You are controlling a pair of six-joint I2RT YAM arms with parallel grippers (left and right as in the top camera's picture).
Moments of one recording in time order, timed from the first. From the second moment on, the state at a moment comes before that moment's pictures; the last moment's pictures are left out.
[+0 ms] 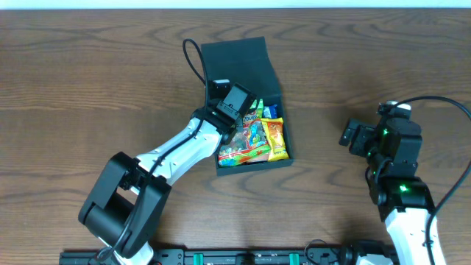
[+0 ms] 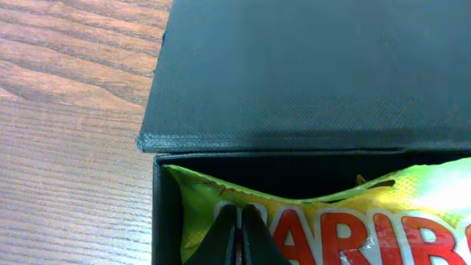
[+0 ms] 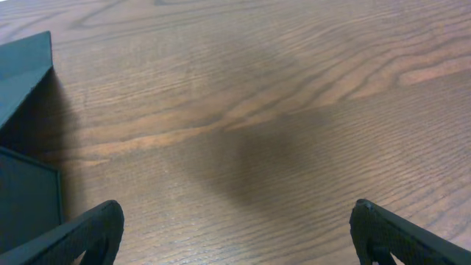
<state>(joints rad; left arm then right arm) -0.63 1.81 1.14 -0.45 -0.34 -0.66 -0.06 0.94 0.59 -0.31 0.11 0.18</state>
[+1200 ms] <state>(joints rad) -0.86 1.69 1.09 -0.47 -0.14 -0.77 -0.06 0.94 0.59 -0.31 0.11 0.18</state>
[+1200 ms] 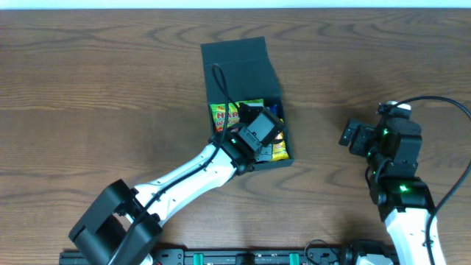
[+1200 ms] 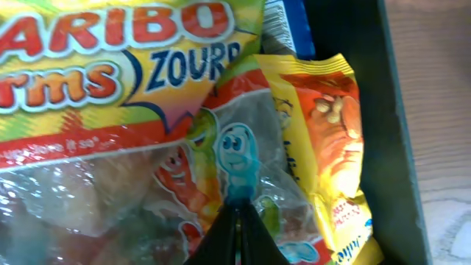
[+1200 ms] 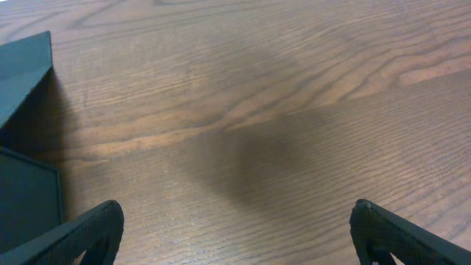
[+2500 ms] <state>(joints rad) 0.03 0.99 1.12 -1.13 -0.20 -0.69 -0.06 0.94 0.58 -0.29 0.11 0.18</state>
